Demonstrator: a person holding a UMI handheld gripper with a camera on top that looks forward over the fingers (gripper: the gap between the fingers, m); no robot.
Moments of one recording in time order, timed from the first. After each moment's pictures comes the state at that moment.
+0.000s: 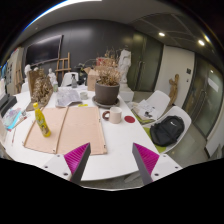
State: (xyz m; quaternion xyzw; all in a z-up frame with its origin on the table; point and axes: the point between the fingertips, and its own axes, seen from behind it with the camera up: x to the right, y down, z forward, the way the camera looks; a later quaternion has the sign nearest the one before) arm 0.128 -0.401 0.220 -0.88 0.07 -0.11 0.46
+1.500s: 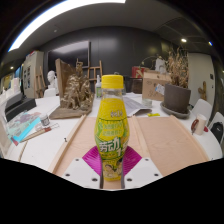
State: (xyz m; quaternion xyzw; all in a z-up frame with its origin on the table) arm -0.246 -0.112 0.058 -0.84 -0.01 0.02 0.54
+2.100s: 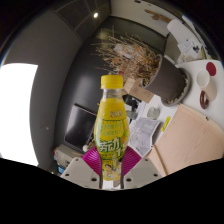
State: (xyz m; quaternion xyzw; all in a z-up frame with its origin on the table) arm -0.068 -0.034 0.284 -0.66 0.30 0.46 0.51
